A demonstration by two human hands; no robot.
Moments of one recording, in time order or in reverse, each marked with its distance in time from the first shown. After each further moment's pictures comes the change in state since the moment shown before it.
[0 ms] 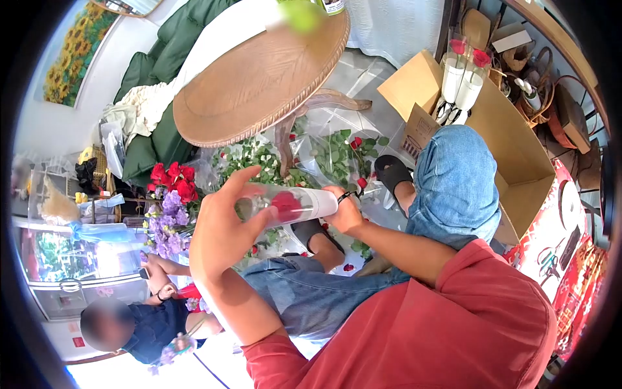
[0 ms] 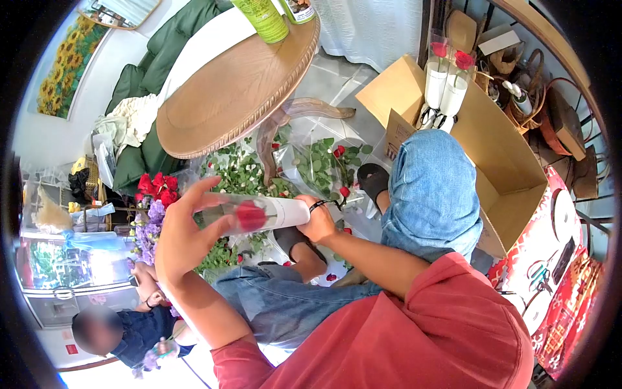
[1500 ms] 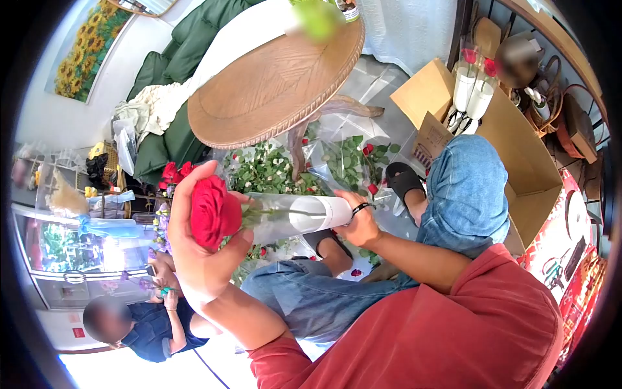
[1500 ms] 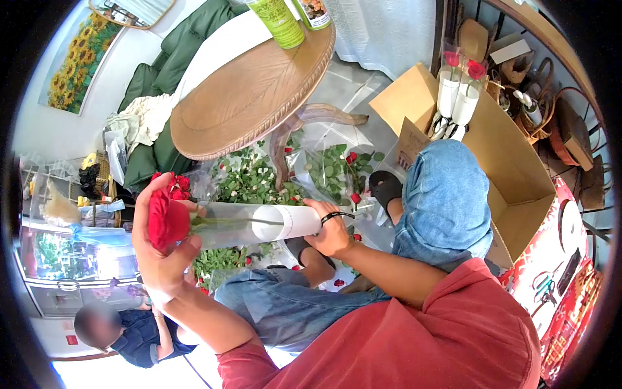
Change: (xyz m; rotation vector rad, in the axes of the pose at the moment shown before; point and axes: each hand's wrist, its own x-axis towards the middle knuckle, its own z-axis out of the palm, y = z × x) left_hand -0.031 0.018 -0.029 -0.515 0.304 0.028; right_hand 0.003 -0.060 -0.043 0.057 -0.040 -0.131
